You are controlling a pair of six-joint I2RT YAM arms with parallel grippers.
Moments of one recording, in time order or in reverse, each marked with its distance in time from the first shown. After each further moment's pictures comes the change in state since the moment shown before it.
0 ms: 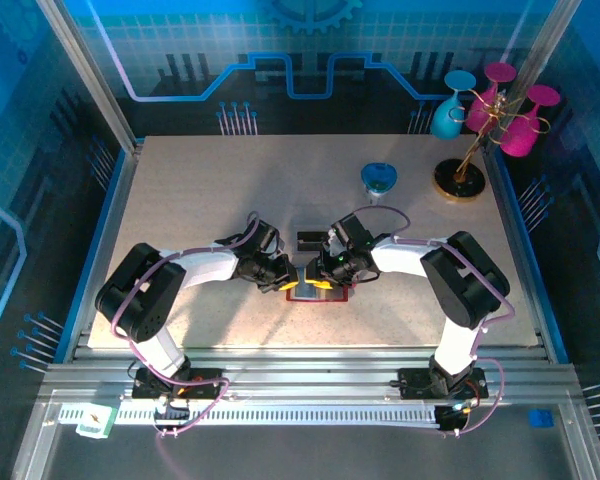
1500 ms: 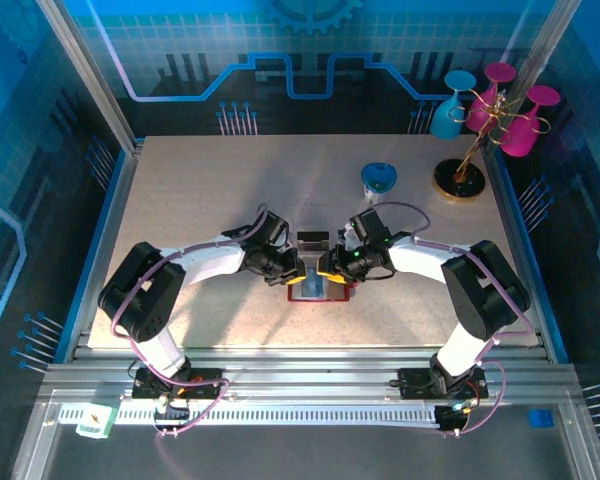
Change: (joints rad) left arm -0.050 0.012 0.127 -0.113 -0.021 0.030; right arm -0.094 -0.116 -0.062 -0.031 -0.016 -0.035
